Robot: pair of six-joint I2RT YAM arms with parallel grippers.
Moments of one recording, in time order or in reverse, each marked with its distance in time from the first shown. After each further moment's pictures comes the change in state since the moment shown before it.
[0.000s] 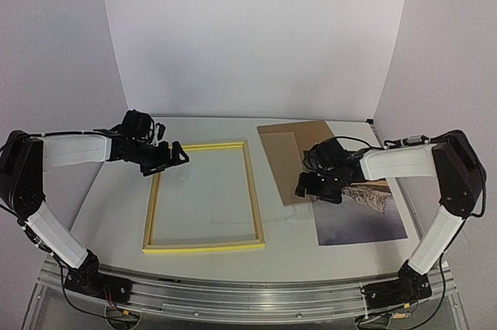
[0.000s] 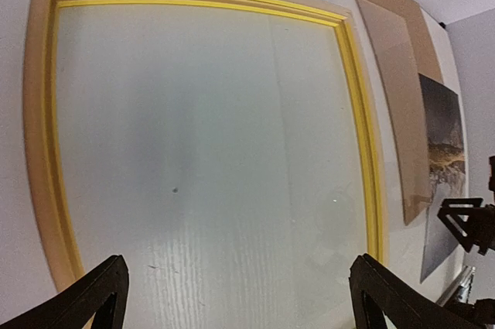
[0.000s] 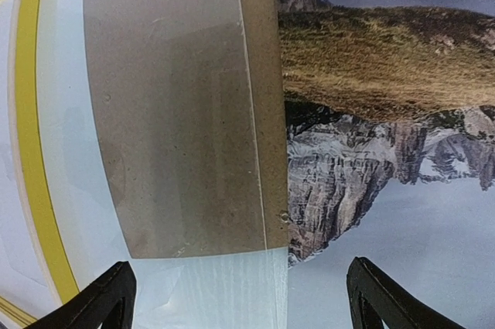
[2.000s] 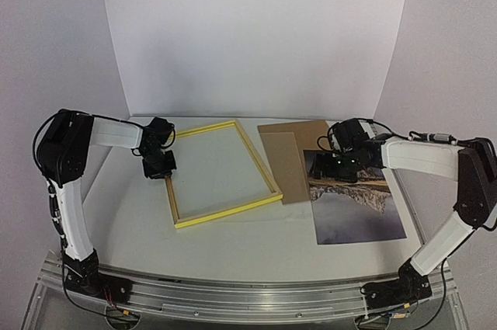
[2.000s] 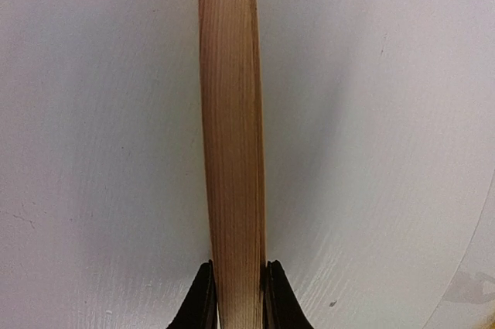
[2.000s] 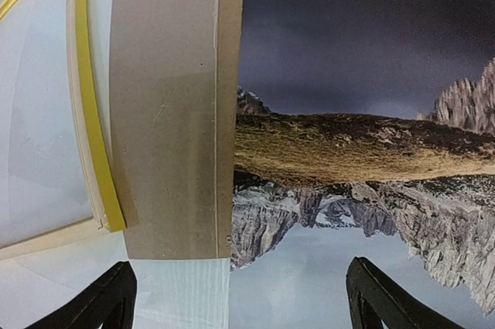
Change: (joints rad) left arm 0.008 0.413 0.291 -0.238 -0.355 -0.148; right arm -0.113 -0.135 0.053 -0.080 0.016 -0.206
